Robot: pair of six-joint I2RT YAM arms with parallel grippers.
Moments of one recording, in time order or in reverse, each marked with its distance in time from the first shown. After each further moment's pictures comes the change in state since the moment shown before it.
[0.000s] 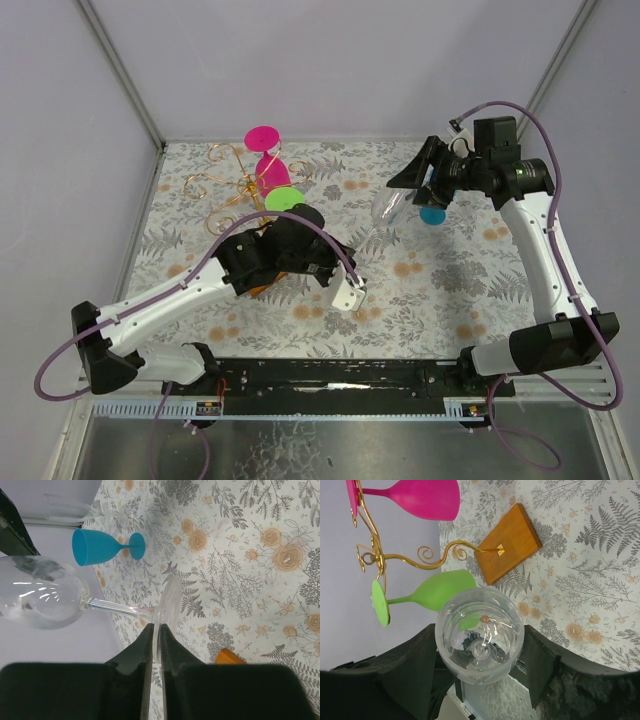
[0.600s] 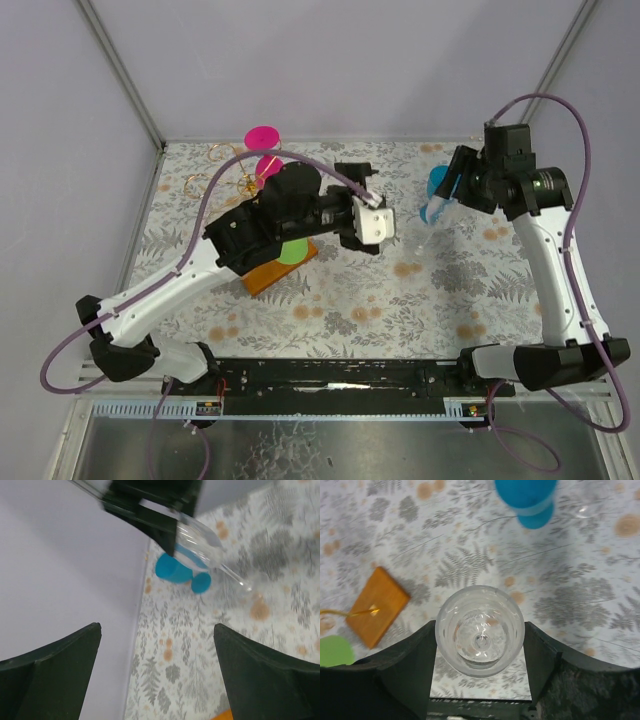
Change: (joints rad) left arm -0.012 0.095 0.301 0.156 -0.151 -0.418; right arm 0.000 -0.052 0.073 -0.183 0.615 -0.208
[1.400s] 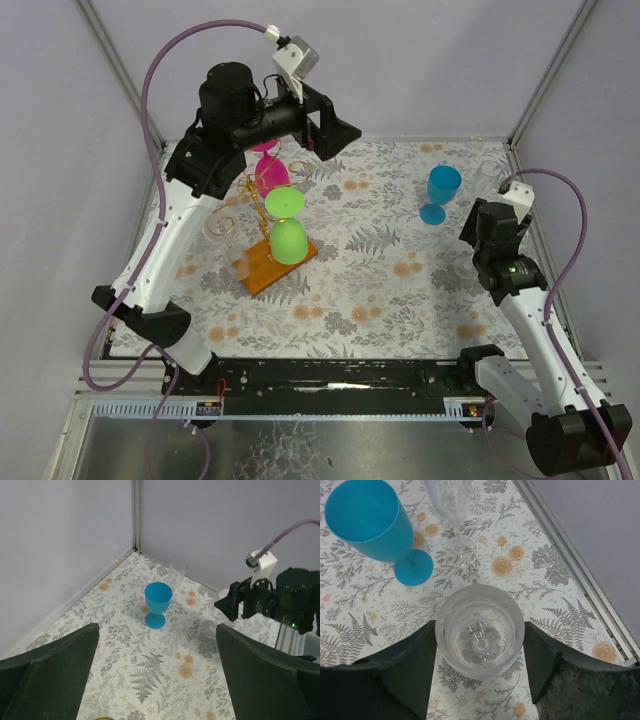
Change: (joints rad) left arm 0.457 0.246 0.563 -0.095 0.304 -0.919; right arm 0.000 -0.461 -0.844 0.636 0.583 -0.174
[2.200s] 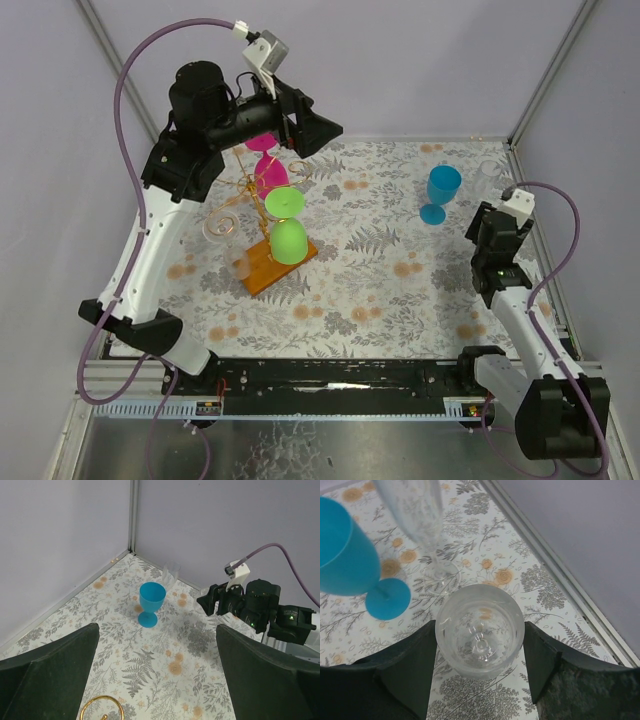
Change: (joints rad) left arm 0.099 -0.064 -0.031 0.000 0.102 -0.108; right arm -0.098 0.053 -0.259 0.474 -0.005 -0.109
